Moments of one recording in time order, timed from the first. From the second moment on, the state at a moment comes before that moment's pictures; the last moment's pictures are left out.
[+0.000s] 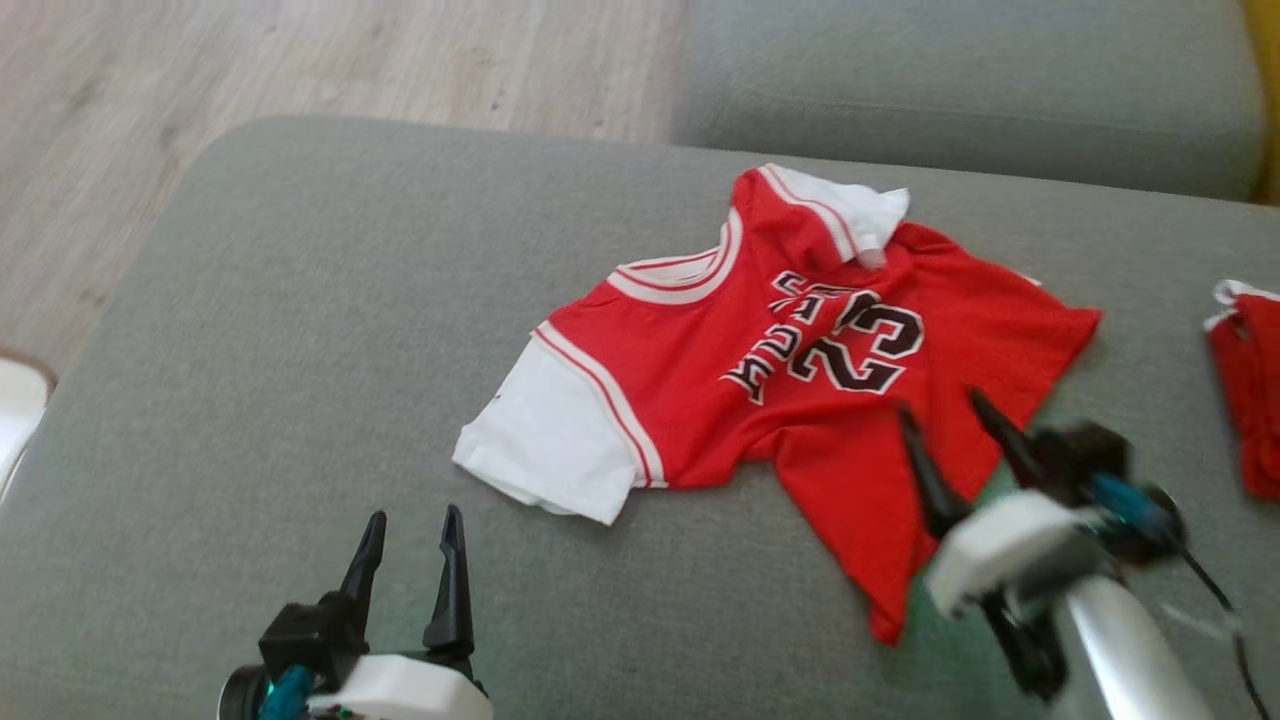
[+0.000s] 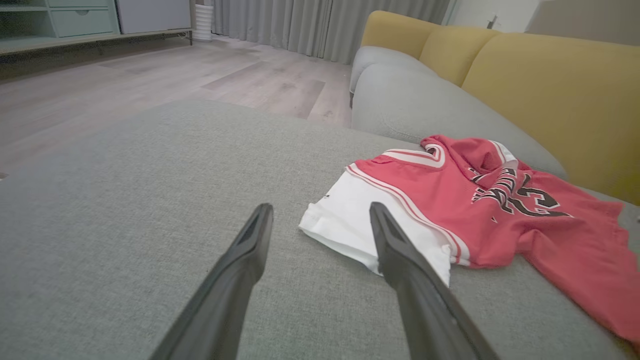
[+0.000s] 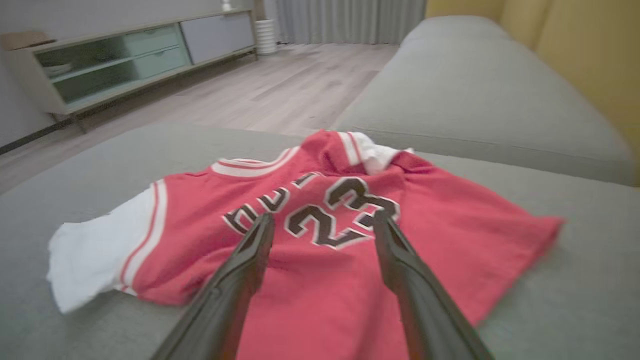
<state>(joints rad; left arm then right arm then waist) -0.03 0.30 -0.59 0.17 -0.65 0.29 -0.23 -0.17 -0.09 0.16 0.37 0.15 0.13 -0.01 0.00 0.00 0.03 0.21</state>
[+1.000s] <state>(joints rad) -0.03 0.30 -0.61 0.16 -0.65 0.29 -0.22 -0.26 -0.11 -0.05 0.65 0.05 0.13 0.24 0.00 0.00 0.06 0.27</state>
